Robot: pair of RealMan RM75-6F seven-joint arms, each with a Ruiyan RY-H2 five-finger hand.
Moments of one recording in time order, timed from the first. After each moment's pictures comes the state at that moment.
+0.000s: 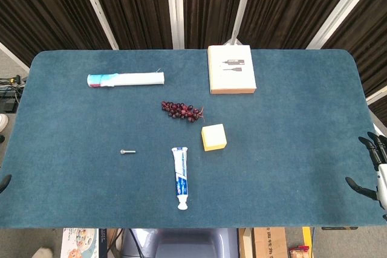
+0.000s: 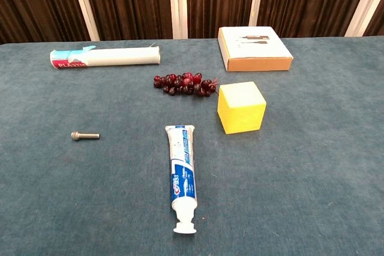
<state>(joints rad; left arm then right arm) 0.01 -0.94 -0.05 -1.77 1.52 1.63 0.10 0.05 -0.95 0.10 -1.69 -1.48 1.54 0.09</state>
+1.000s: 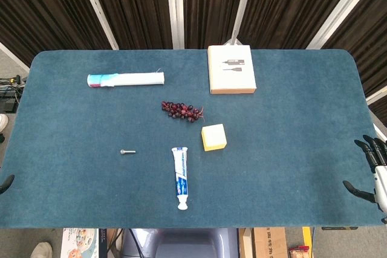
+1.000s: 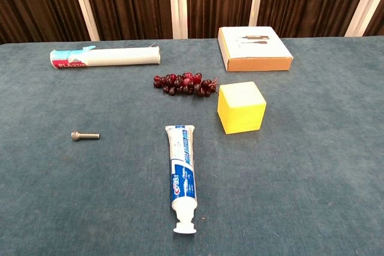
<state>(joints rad) -0.02 -0.94 -0.06 -1.76 1.49 1.57 0.09 0.05 -0.93 0.08 -1.73 -1.49 1.51 0.09</state>
